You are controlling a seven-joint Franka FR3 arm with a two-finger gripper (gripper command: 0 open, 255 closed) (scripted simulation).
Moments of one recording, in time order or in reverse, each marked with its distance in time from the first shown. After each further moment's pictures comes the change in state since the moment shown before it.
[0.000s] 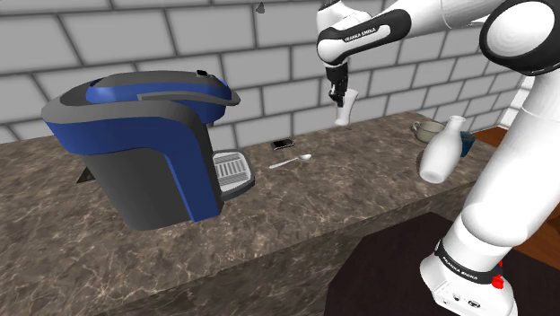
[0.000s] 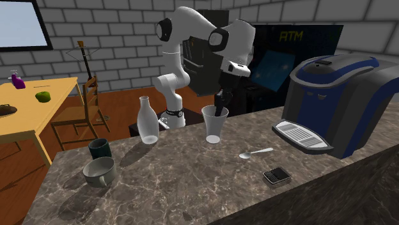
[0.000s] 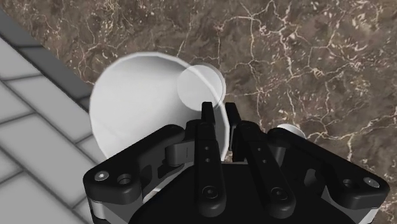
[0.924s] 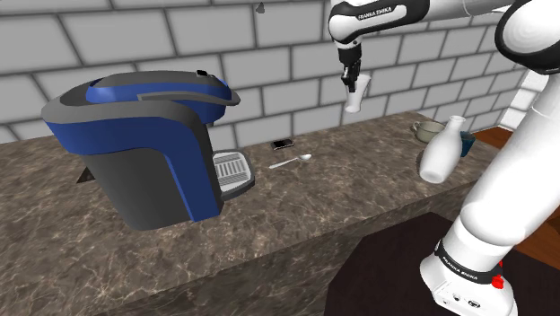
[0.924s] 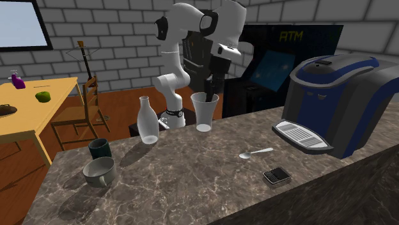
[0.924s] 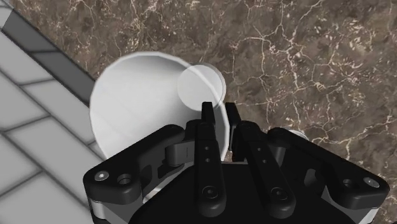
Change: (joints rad) arm -0.027 -0.063 -0.027 0.065 0.000 -0.106 -0.089
